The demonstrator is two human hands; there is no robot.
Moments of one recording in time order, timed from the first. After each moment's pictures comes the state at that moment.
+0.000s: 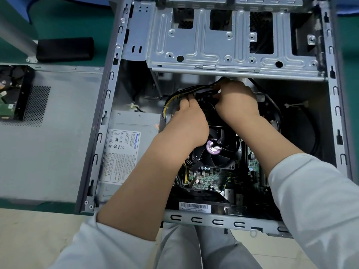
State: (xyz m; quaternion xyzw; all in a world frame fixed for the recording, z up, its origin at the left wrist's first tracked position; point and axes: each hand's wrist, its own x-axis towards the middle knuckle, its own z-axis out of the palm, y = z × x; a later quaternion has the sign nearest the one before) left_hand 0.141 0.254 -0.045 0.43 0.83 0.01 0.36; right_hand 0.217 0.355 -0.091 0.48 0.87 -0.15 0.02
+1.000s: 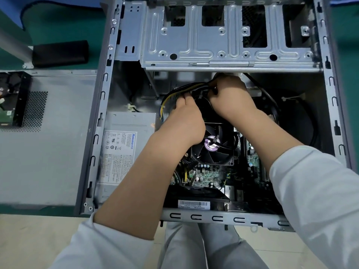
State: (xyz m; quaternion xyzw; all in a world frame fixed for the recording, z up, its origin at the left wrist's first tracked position) left_hand 0.139 0.254 -0.042 0.43 0.83 0.01 0.37; right_hand 0.215 0.360 -0.095 0.45 0.87 -0.21 -0.02
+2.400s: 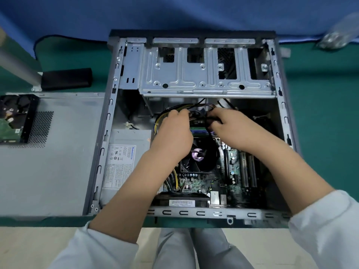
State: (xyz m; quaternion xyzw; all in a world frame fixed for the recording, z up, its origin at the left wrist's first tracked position) left_hand 0.142 0.244 -0.019 0.49 0.81 0.13 0.28; right_hand 0.266 0.331 -0.016 0.42 0.83 -0.35 0.05
